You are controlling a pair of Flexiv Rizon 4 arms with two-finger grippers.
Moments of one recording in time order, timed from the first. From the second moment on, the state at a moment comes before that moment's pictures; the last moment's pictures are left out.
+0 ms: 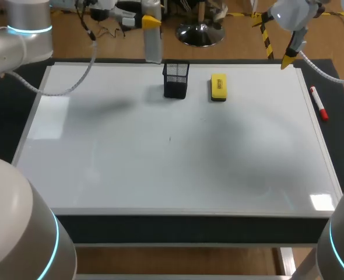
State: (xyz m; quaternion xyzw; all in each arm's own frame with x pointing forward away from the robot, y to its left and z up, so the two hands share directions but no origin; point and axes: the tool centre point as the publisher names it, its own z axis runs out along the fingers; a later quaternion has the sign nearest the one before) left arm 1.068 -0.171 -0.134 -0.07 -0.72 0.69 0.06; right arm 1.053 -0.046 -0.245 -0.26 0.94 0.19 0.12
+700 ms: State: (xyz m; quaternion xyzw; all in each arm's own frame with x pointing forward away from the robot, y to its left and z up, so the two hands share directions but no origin) left arm 1.091 -0.211 -0.160 -0.05 -0.72 0.69 0.06; right arm 1.053 -0.046 -0.245 -0.26 0.94 0.19 0.12
